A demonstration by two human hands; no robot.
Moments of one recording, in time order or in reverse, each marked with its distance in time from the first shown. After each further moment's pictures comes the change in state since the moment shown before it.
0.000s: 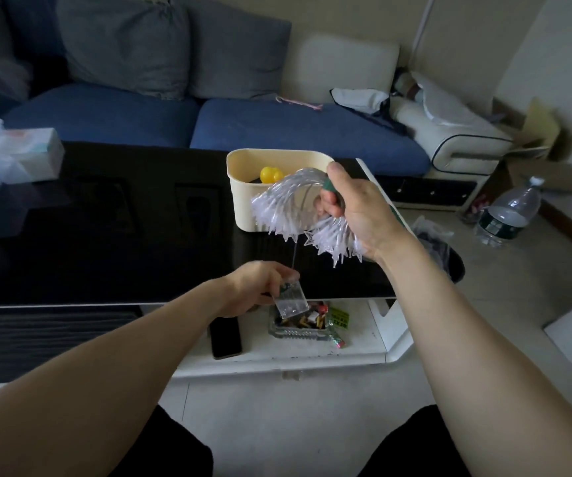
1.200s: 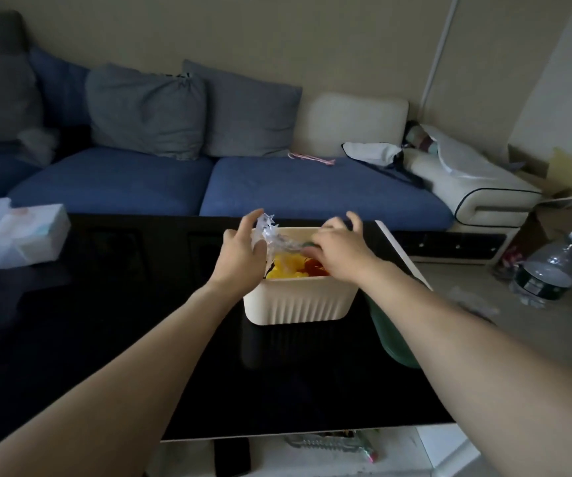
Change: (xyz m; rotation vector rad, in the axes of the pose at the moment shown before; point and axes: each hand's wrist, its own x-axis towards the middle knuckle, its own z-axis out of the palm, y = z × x) left_hand 0.096 0.116 -0.110 0.368 0.666 0.465; right_hand 0.192 0.063 -0.006 -1.299 -0.232 -0.182
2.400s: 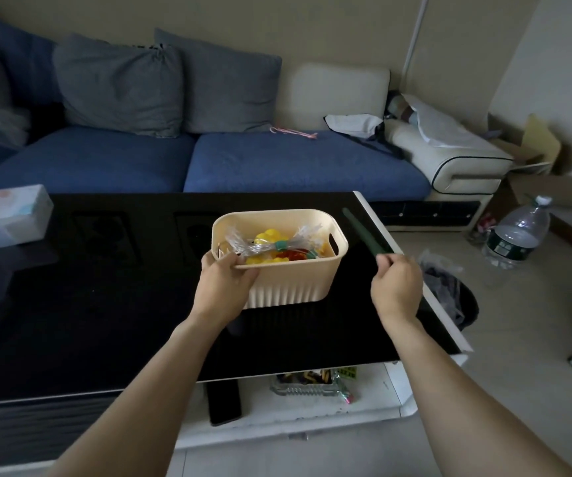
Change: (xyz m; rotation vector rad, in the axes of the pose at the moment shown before) left_hand -0.094 -0.013 0.019 0.139 -0.011 -0.105; right_hand -0.151 0.040 0.048 0.393 0.592 0.791
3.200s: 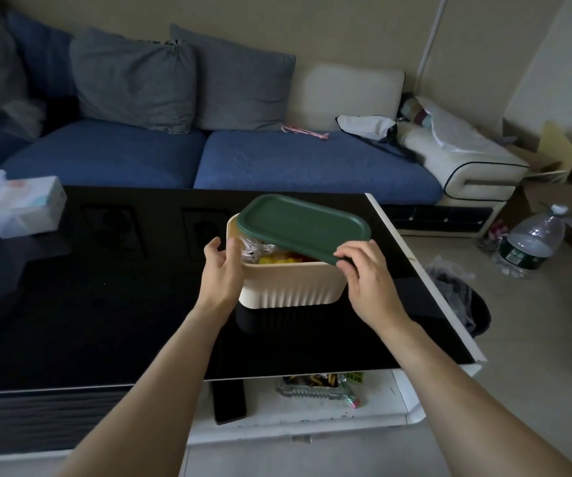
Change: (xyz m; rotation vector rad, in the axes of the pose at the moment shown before) left_hand 0.011 -0.005 -0.005 -0.601 0.082 -0.218; right_hand -0.014 -0.026 0.015 0.219 -0.214 -0.734
